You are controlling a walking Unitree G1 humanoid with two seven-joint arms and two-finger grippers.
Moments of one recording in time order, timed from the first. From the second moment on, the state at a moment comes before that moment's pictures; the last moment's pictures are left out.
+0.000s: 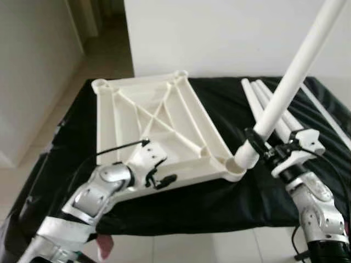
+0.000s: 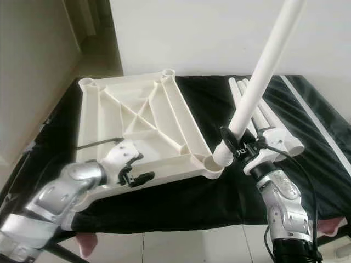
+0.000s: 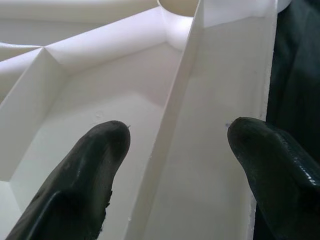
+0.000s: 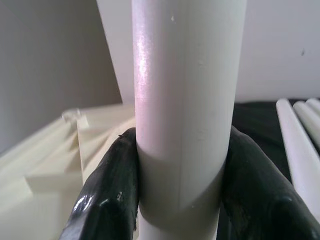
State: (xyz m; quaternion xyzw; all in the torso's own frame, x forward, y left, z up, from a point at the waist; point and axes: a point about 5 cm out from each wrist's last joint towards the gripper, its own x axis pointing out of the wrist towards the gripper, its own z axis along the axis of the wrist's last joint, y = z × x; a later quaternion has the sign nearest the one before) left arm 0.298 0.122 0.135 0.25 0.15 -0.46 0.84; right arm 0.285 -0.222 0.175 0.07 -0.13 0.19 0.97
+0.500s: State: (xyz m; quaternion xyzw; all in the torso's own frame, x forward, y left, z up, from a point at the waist) left arm 0.314 0.191 0.117 0.35 0.22 -0.39 0.82; right arm 0.287 -0.214 0.178 0.08 -0.14 0.21 0.97
